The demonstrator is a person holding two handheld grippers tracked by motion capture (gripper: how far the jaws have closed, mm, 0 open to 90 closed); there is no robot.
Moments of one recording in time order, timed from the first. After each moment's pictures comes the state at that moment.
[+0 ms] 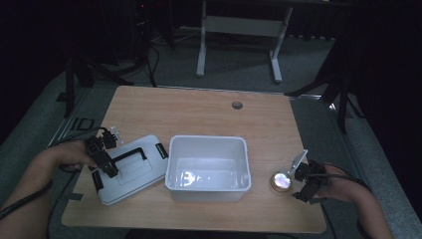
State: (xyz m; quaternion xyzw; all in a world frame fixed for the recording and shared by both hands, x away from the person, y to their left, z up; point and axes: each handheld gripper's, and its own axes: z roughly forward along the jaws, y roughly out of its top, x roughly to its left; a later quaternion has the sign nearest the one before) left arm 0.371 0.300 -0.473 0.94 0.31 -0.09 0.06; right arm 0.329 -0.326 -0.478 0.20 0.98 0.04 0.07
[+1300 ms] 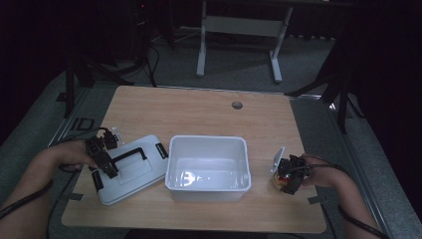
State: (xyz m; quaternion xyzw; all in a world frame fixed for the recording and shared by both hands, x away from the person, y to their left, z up) left arm 0.371 0.297 -0.472 0.95 0.30 -0.09 0.05; right arm 0.353 -0.284 -0.485 0.10 0.99 0.00 0.06
